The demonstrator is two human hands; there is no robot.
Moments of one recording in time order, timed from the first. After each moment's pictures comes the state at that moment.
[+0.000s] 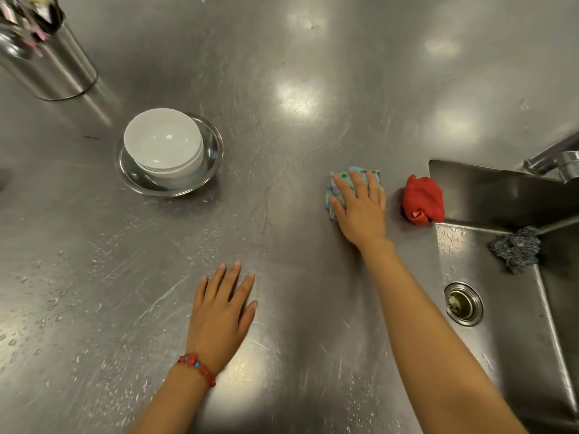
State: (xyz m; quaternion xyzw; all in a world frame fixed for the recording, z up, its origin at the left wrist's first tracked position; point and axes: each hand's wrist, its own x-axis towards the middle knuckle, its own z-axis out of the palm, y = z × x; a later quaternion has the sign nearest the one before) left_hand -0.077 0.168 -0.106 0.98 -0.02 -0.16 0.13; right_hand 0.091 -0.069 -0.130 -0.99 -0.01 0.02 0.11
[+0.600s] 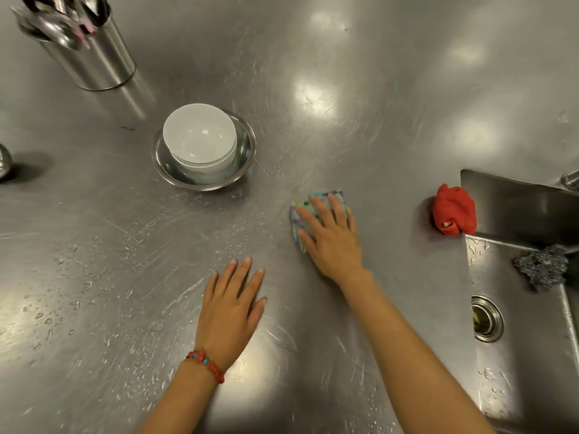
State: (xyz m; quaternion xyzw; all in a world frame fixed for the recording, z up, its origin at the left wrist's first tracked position) left_hand -0.081 0.192 -0.101 0.98 0.01 -0.16 0.15; right_hand 0.046 0.013 -0.139 -0.98 -0.17 0.02 0.11
